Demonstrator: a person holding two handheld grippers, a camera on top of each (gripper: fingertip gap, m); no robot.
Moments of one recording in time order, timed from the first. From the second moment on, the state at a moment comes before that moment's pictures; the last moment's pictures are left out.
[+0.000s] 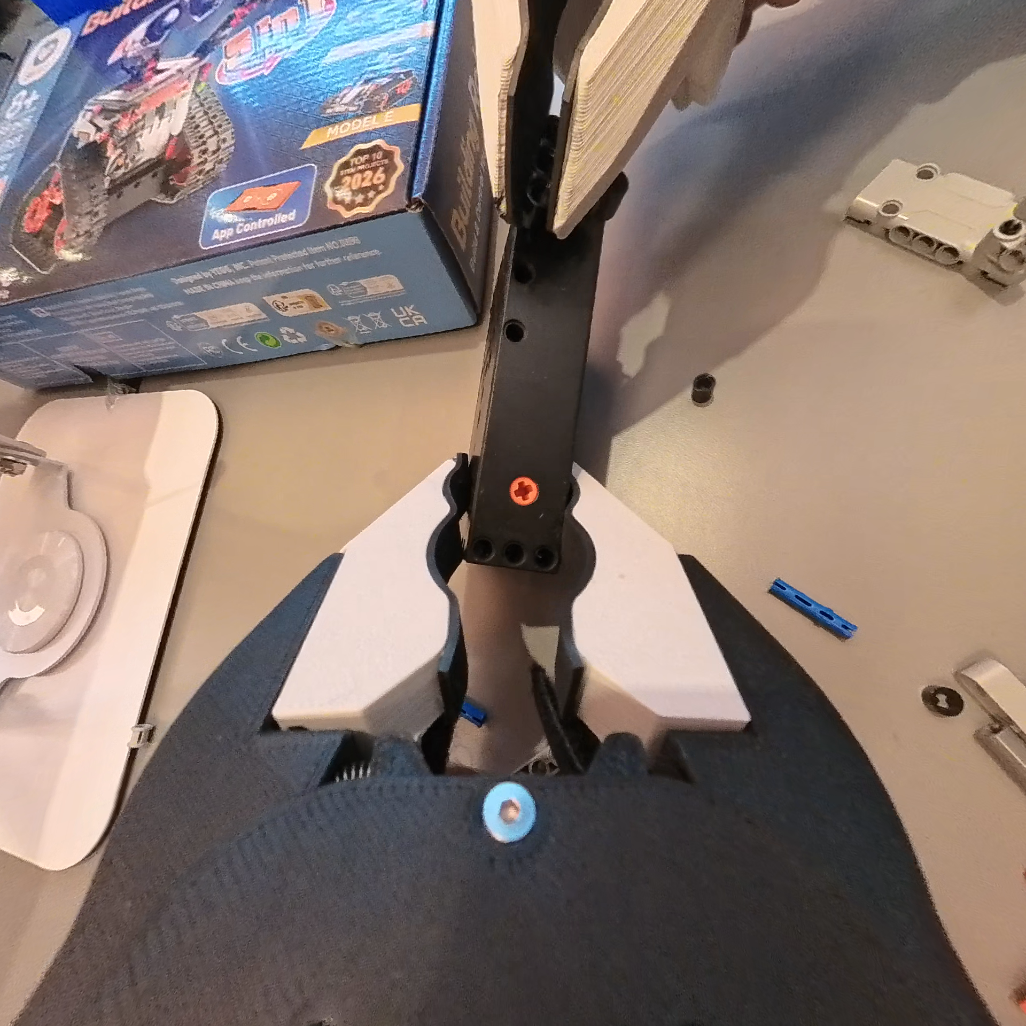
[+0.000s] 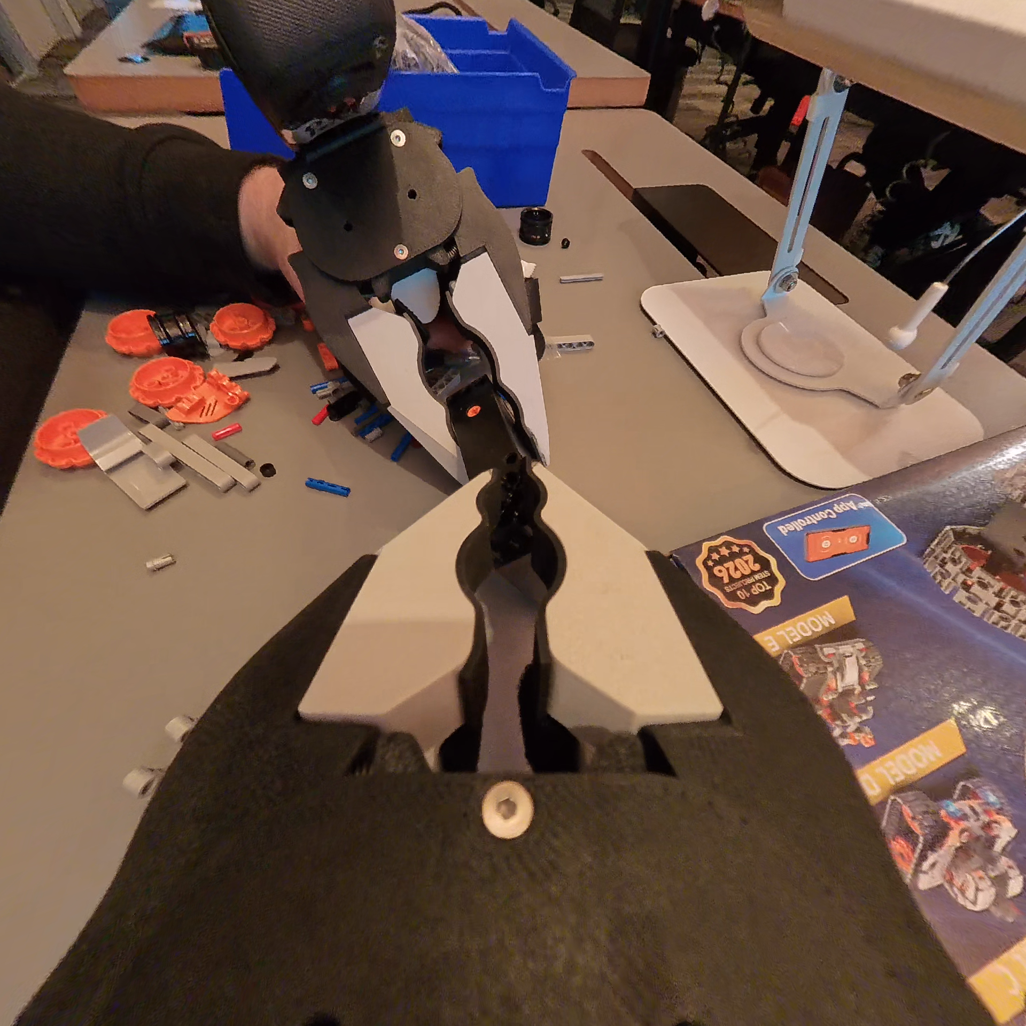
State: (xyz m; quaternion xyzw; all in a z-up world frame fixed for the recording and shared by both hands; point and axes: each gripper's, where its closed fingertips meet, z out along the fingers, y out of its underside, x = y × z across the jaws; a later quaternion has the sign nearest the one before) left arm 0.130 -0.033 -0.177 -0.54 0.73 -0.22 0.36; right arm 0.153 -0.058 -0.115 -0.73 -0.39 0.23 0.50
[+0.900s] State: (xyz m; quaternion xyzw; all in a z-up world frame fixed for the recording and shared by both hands) left arm 0.130 -0.033 -0.177 -0.54 0.73 -0.23 0.35; right arm 0.165 -0.060 -0.101 -0.74 -0.36 0.29 0.49
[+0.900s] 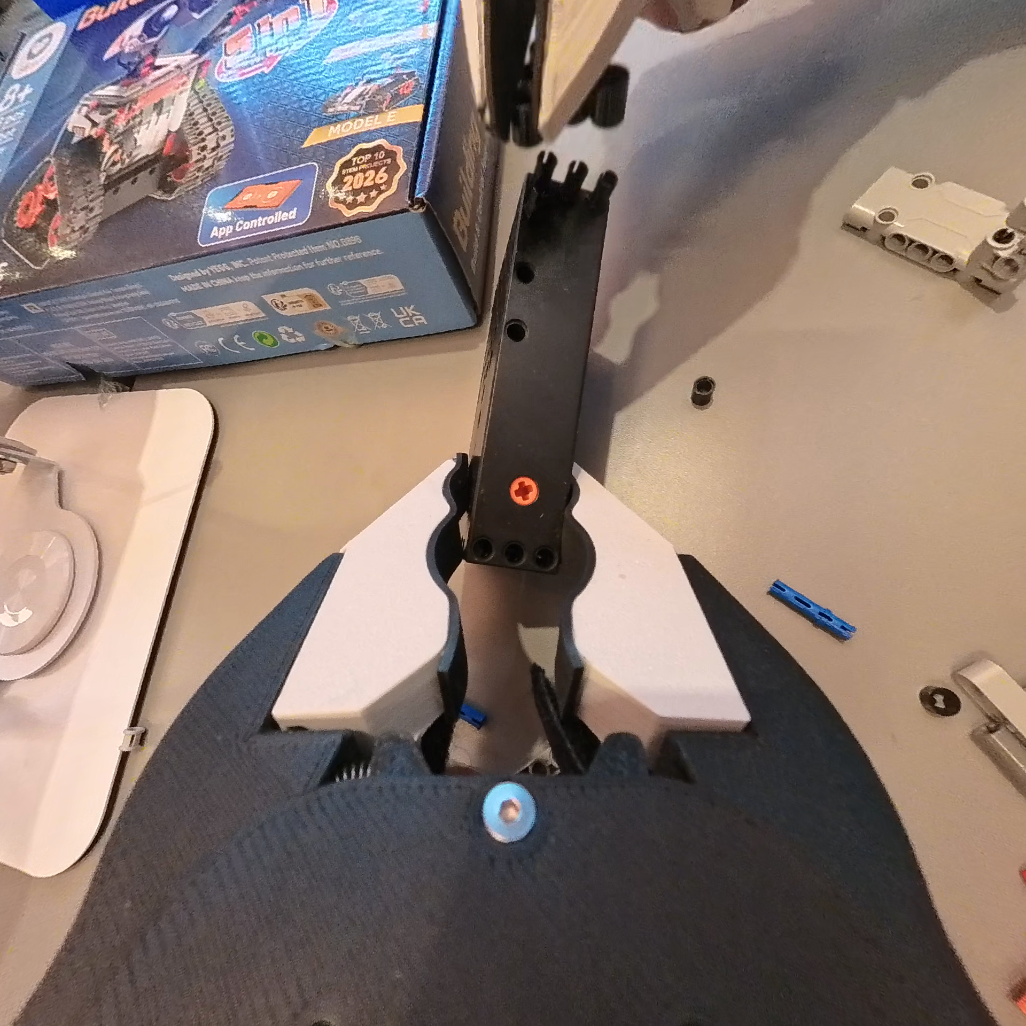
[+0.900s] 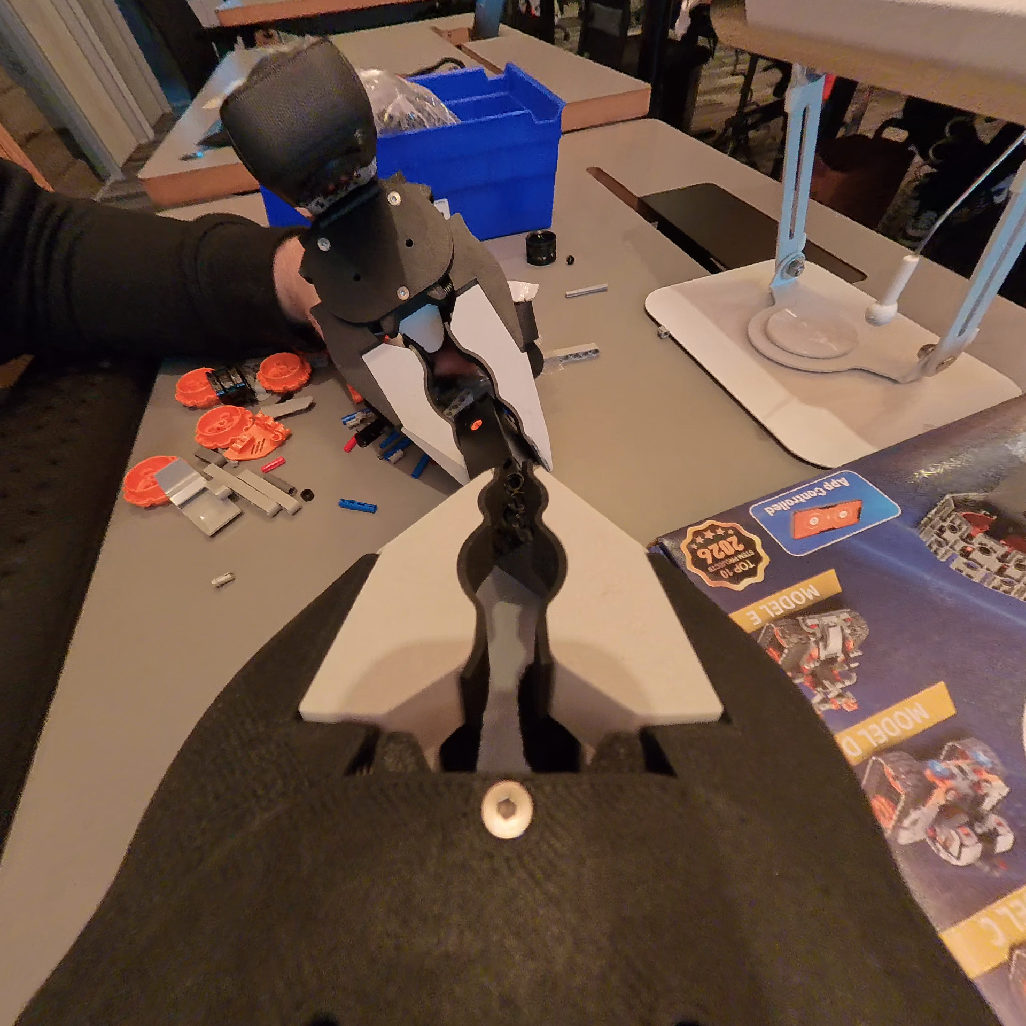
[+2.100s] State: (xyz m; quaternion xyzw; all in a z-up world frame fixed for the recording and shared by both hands) left arm 0.120 -0.044 -0.182 -0.46 0.81 -0.08 0.37; right arm 0.173 -0.070 -0.099 -0.72 -0.41 0.22 0.52
